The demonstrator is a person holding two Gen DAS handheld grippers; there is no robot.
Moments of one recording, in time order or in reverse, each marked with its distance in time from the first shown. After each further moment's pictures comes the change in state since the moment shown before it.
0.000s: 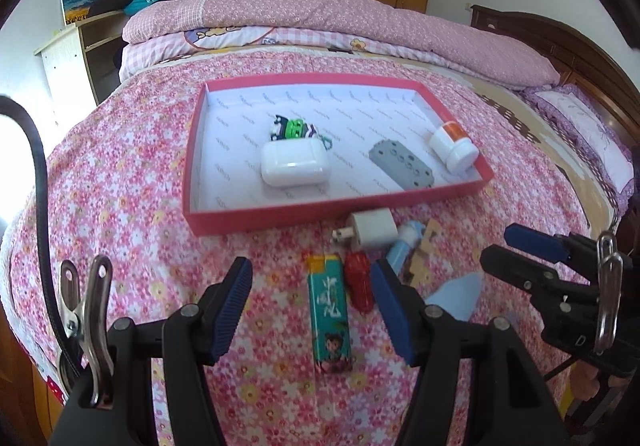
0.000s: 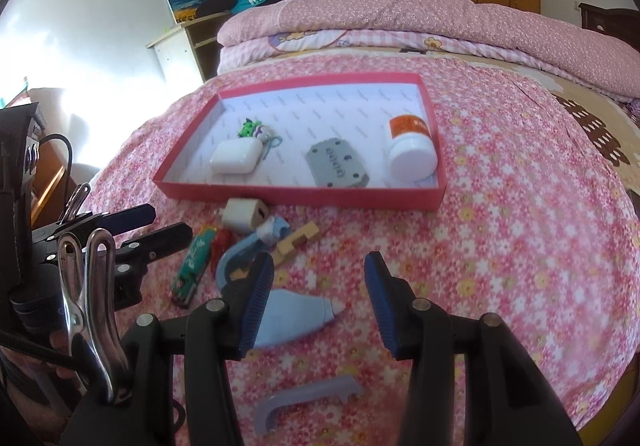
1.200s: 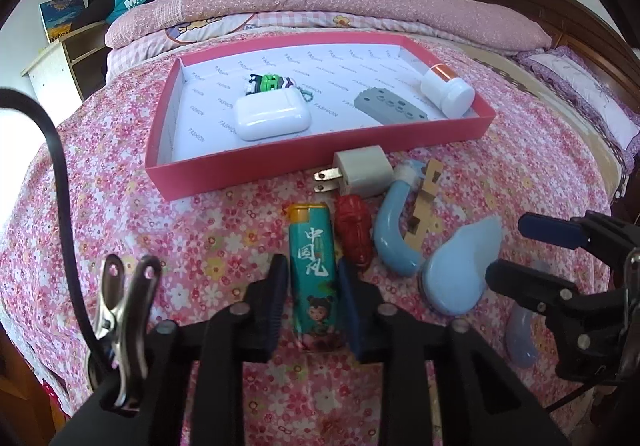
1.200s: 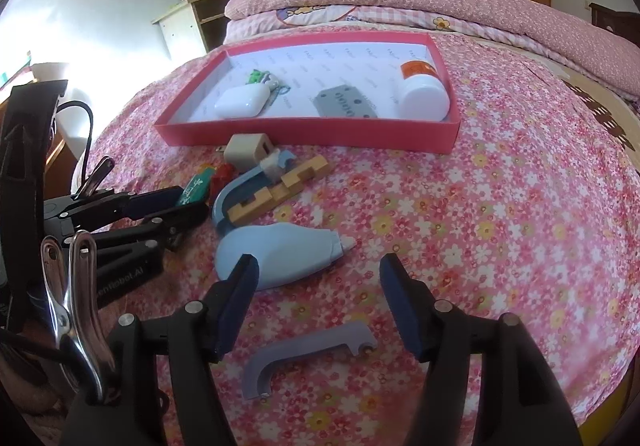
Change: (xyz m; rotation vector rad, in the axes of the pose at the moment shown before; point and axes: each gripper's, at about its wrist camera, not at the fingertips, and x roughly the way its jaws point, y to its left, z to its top) left arm 0.025 -0.017 -0.031 0.092 0.031 0.023; right arm 0.010 0.007 -0.037 -0.042 0.062 -0.002
